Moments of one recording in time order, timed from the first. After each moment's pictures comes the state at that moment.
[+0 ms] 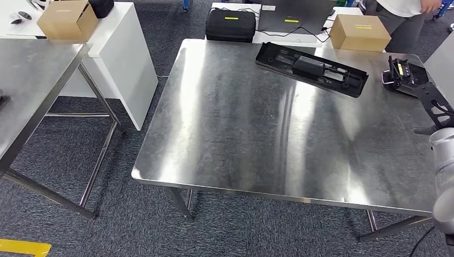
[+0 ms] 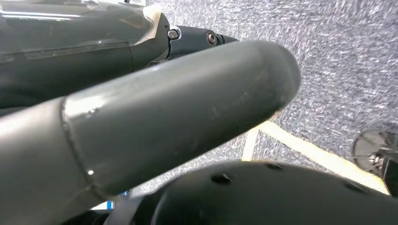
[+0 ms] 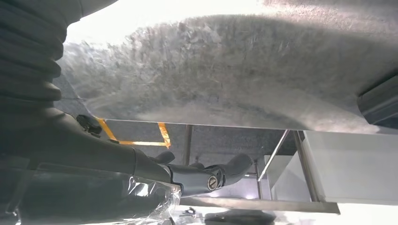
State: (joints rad) left arm -0.06 -0.32 1.23 -0.21 -1.15 0.28 0.03; right arm -1.02 -0.61 -0.34 -0.29 1.21 -0.26 0.08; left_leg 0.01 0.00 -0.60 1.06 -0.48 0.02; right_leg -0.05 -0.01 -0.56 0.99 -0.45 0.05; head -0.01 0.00
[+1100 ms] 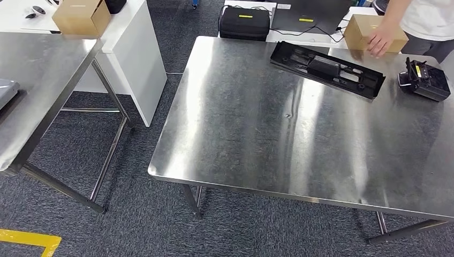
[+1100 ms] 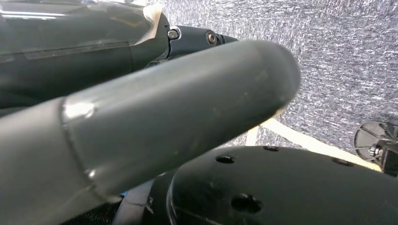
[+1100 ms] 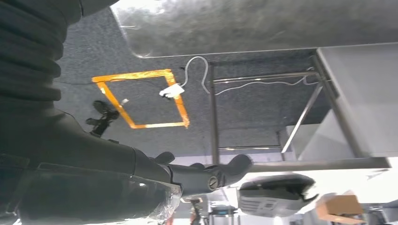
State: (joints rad) left arm -0.06 -0.32 1.22 -0.20 -1.16 0.19 0.03; right arm -0.83 -0.91 -0.42 -0.38 1.05 -0.15 -0.08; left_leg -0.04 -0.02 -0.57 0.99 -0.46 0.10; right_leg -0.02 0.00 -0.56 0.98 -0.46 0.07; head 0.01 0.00
